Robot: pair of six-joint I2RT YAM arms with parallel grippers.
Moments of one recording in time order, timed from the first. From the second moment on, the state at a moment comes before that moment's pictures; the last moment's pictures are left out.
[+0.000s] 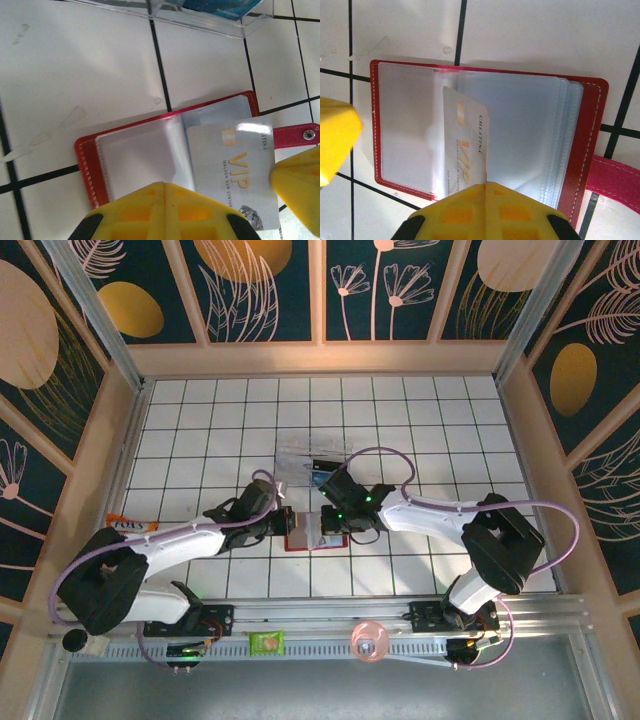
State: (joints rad) left arm -0.73 1.36 0.55 -0.04 0.14 -0.71; right arm 0.94 1.57 0.92 -0.45 -0.07 0.77
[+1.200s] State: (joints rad) left arm -0.77 1.58 0.61 0.05 0.23 -0.71; right arm 0.95 1.60 0.92 -0.37 -0.11 0.74
